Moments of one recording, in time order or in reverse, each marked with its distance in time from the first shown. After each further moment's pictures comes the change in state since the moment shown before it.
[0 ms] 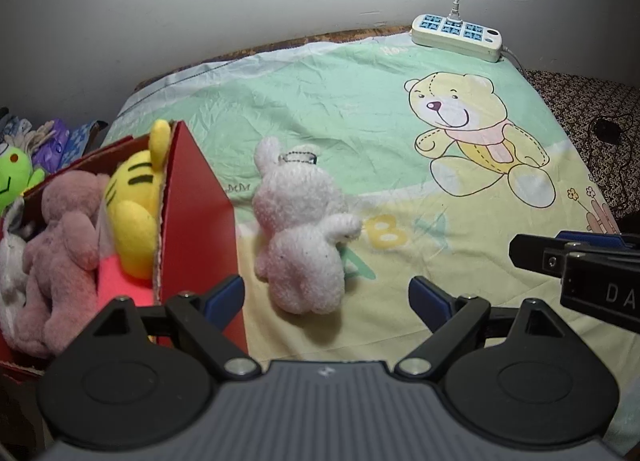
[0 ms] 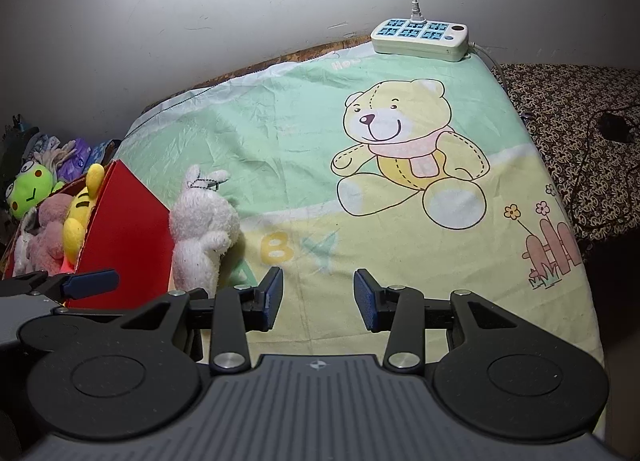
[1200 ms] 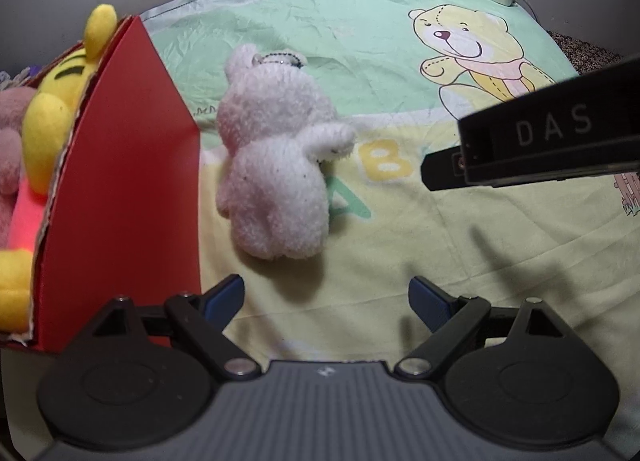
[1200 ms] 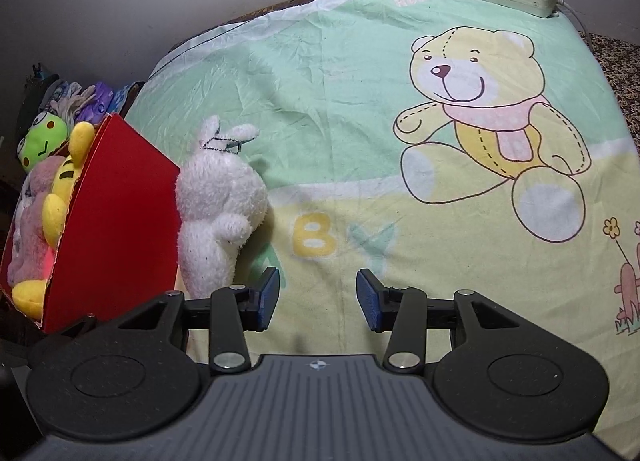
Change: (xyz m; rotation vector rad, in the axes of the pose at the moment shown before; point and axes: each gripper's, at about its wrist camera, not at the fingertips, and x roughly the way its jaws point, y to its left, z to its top) left arm 0.057 -0.005 -0.033 -0.031 0.117 -0.037; right arm 0.080 0.016 0.024 -0.077 0.196 0.137
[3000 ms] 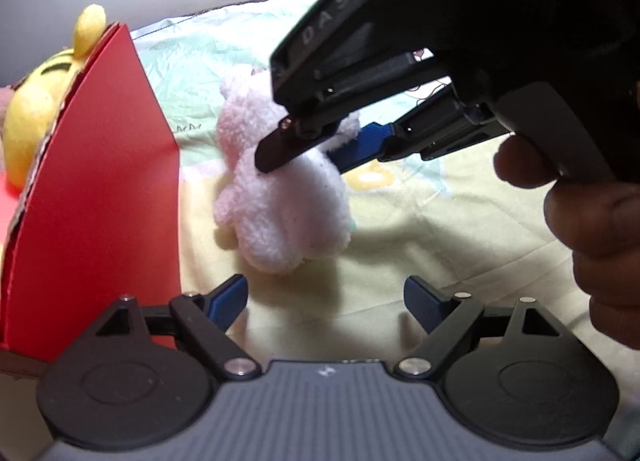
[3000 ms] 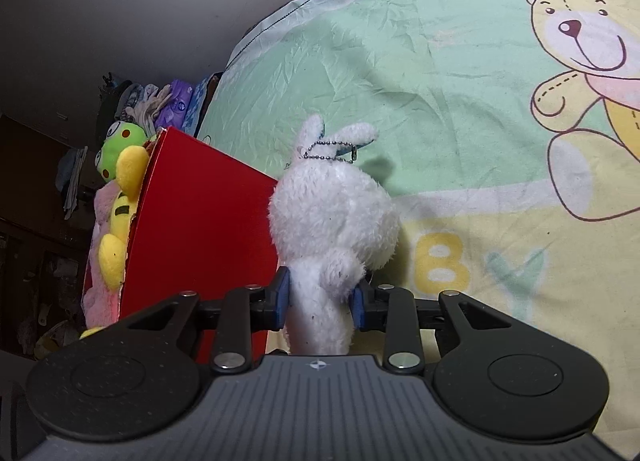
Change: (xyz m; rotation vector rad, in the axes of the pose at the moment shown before) left arm -0.009 -0.003 -0.010 0.044 -0.120 -0.084; right arm 0.046 0.006 0.024 0.073 0.090 0.339
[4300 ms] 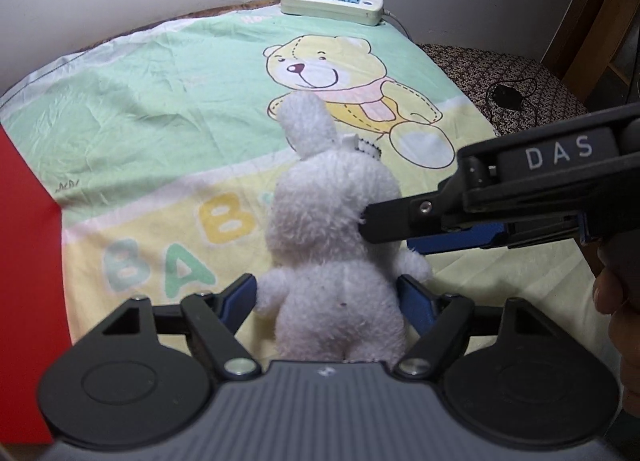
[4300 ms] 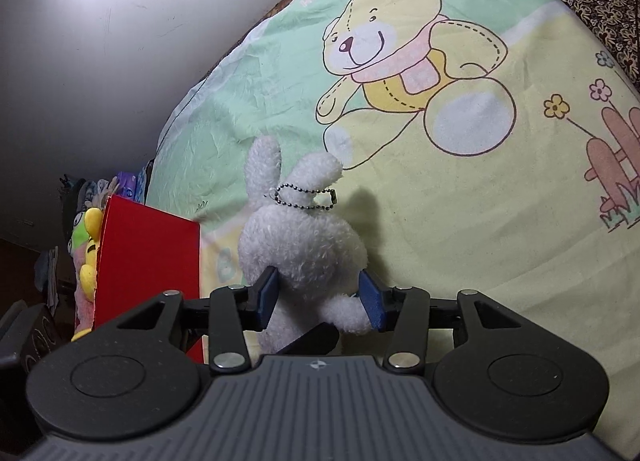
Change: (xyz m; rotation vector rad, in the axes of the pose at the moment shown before) left arm 0.020 -0.044 0.014 0.105 -0.004 -0.225; right arm -0.091 -0.076 -0.064 0.256 -0.197 -0.103
